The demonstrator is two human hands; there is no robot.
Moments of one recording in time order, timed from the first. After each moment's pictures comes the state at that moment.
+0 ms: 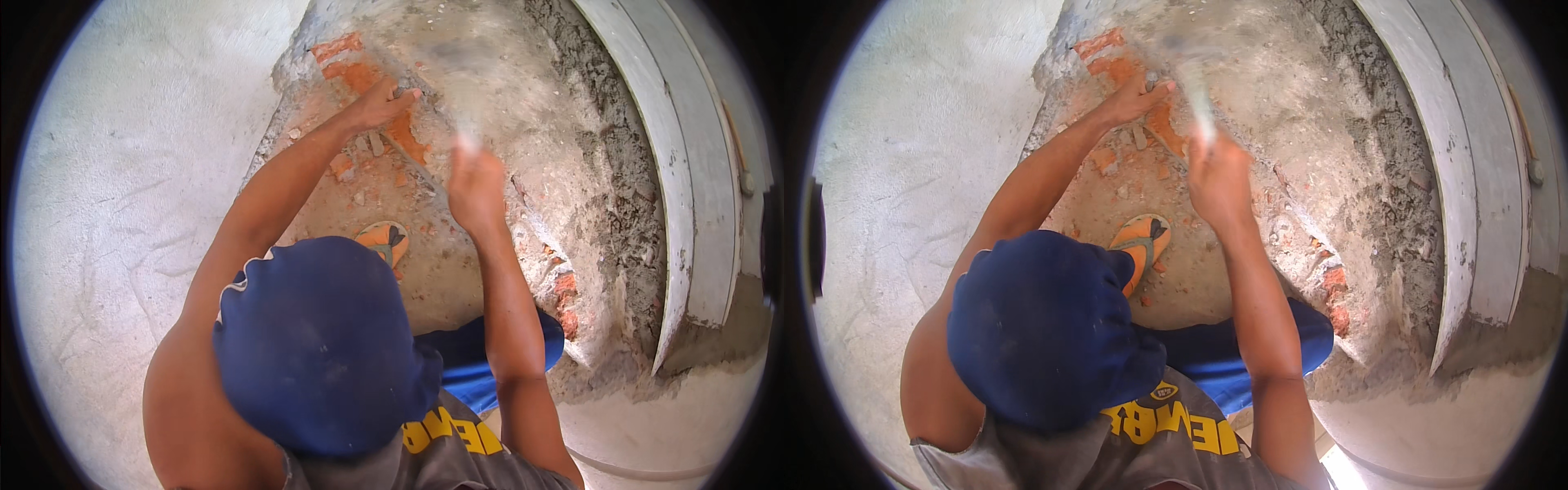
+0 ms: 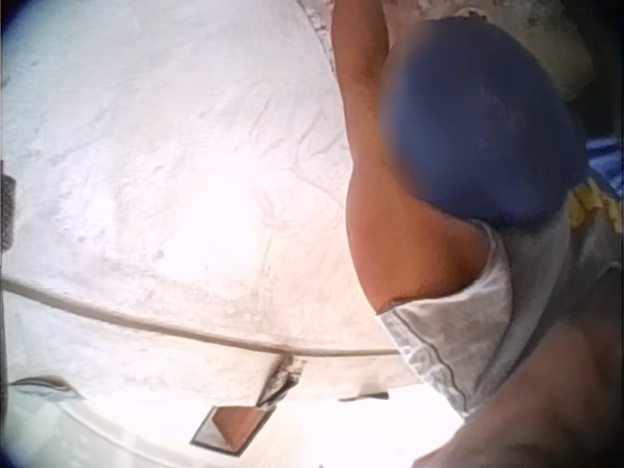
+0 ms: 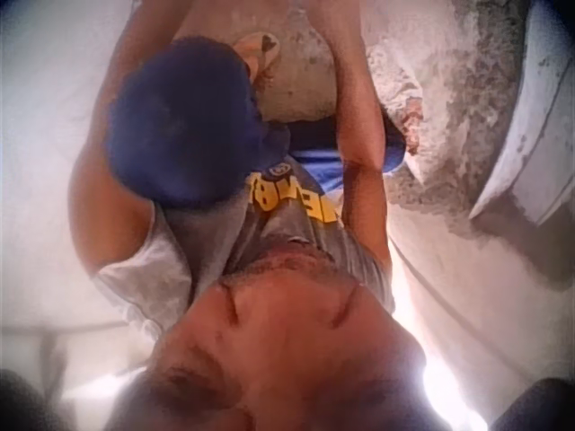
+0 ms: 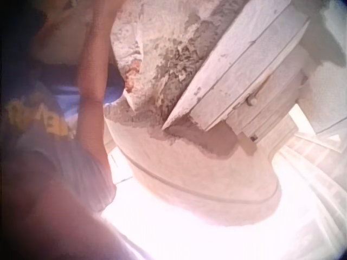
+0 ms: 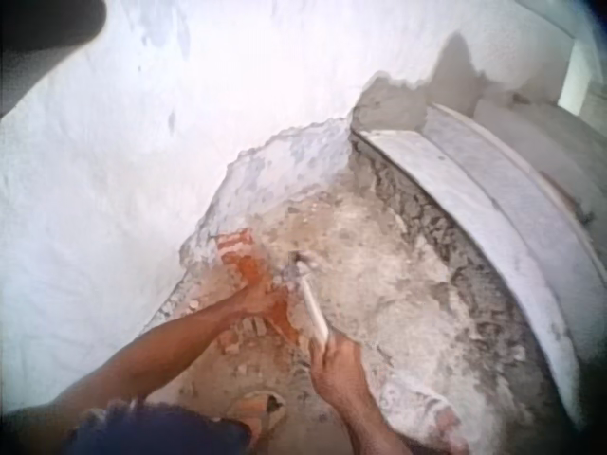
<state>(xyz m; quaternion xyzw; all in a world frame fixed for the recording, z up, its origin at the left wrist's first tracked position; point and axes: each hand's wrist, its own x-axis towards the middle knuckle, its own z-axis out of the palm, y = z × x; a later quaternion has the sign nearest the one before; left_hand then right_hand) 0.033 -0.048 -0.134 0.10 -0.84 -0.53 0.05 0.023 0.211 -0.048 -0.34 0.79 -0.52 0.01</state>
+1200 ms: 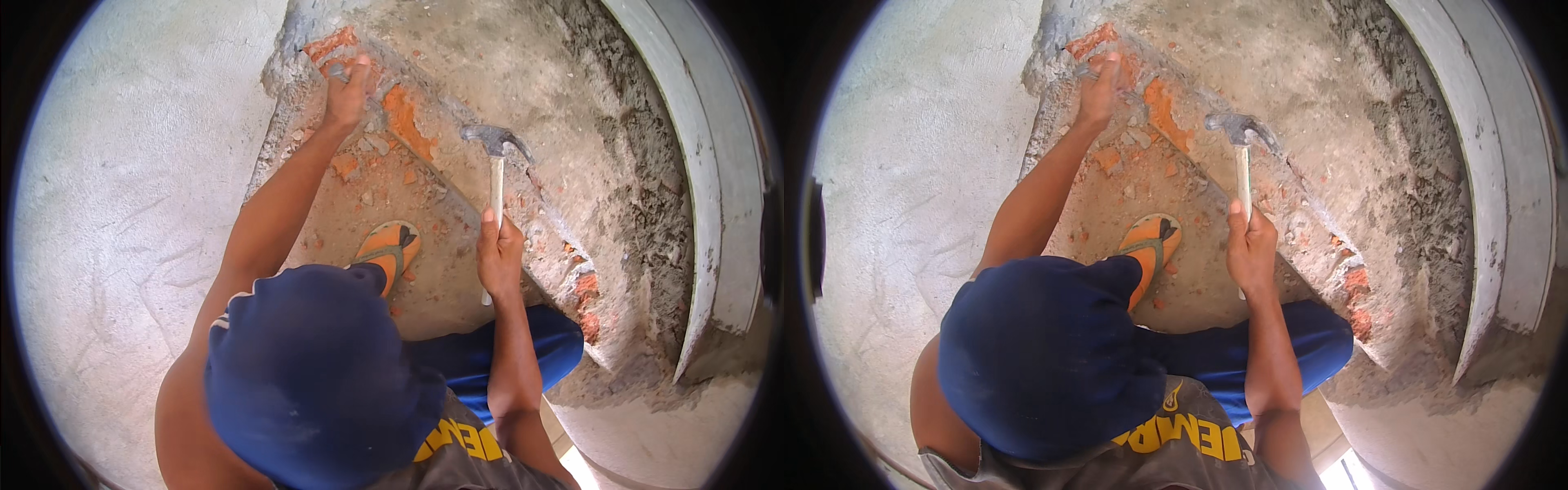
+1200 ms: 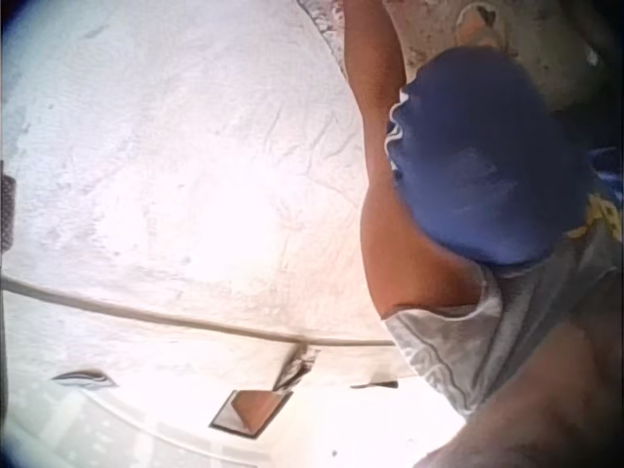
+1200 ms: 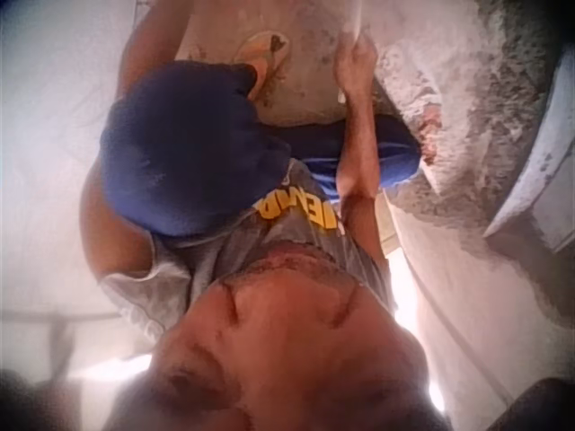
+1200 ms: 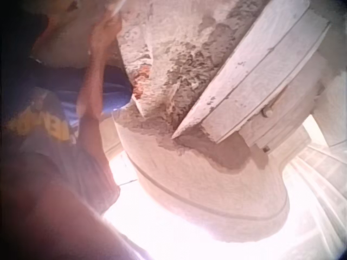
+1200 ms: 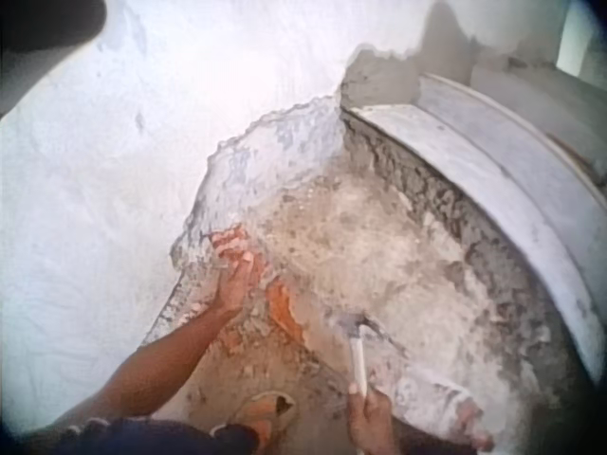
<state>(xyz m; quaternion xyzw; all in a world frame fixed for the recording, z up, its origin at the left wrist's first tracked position) 0.051 -0.068 -0.141 0.18 -0.64 -0.68 0.30 0.071 0.298 -0.094 -0.15 0.79 -0.55 0.22</state>
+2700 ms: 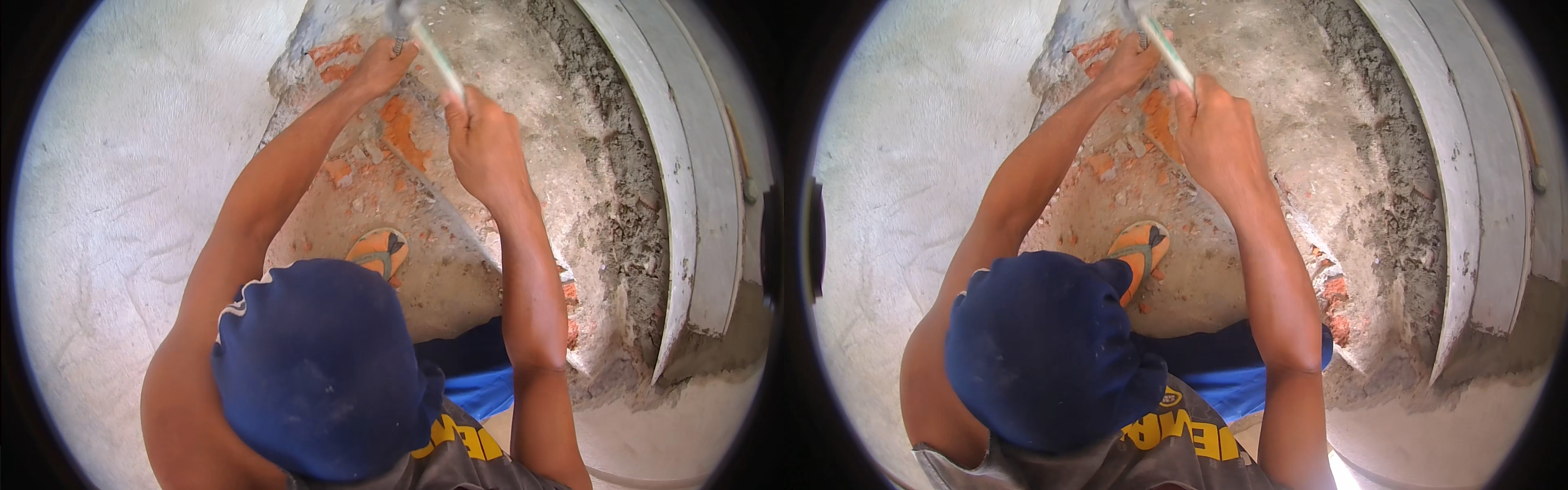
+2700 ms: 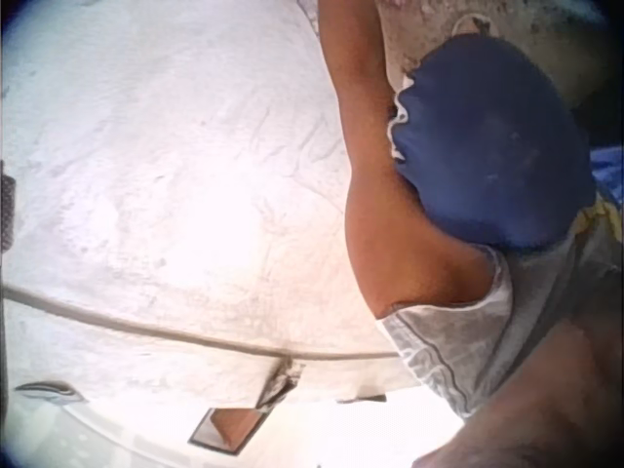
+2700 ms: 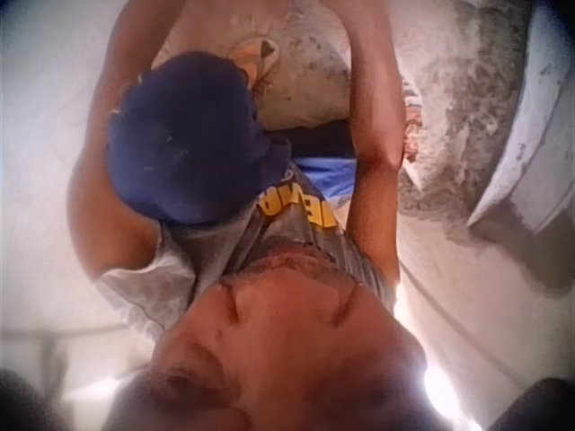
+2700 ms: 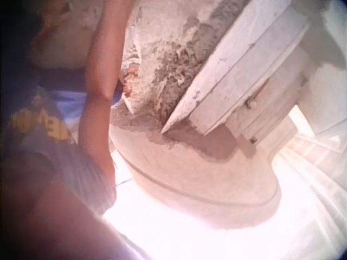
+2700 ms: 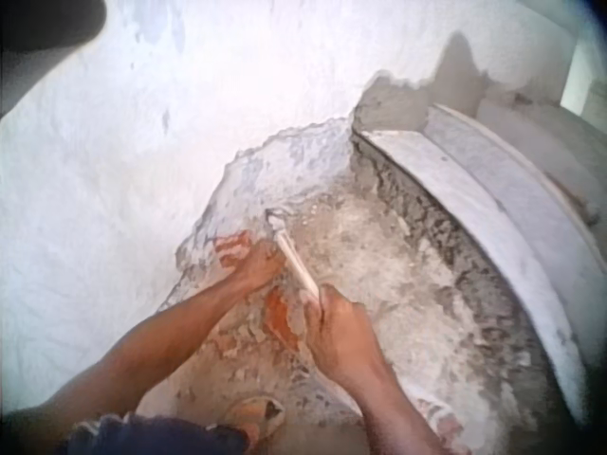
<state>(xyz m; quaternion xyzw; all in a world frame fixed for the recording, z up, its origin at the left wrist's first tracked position) -0.006 -0.089 -0.113 0.18 -0.84 -0.47 0.21 0.009 0.163 0.044 -0.39 0.84 -0.36 0.12</state>
